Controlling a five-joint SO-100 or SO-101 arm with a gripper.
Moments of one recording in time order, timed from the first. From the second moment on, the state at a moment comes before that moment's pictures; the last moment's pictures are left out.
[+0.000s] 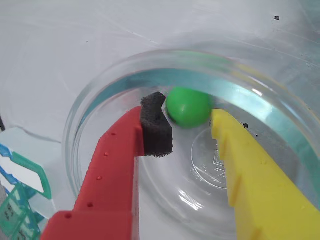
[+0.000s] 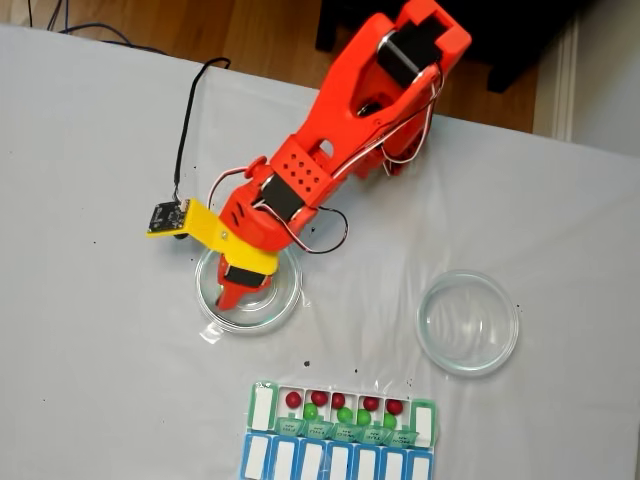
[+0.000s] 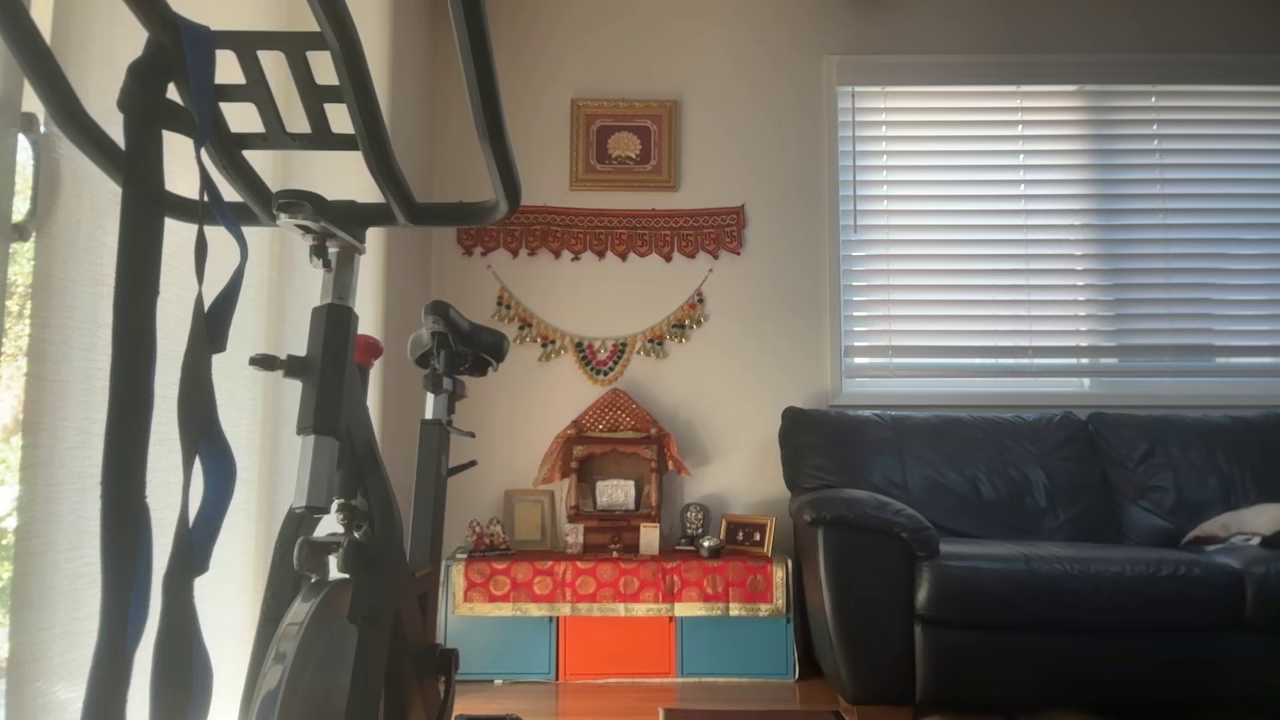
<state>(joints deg) 36.9 117.7 139.6 19.5 -33.1</state>
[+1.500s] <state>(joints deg) 28.5 121.5 143.2 20.7 -33.0</state>
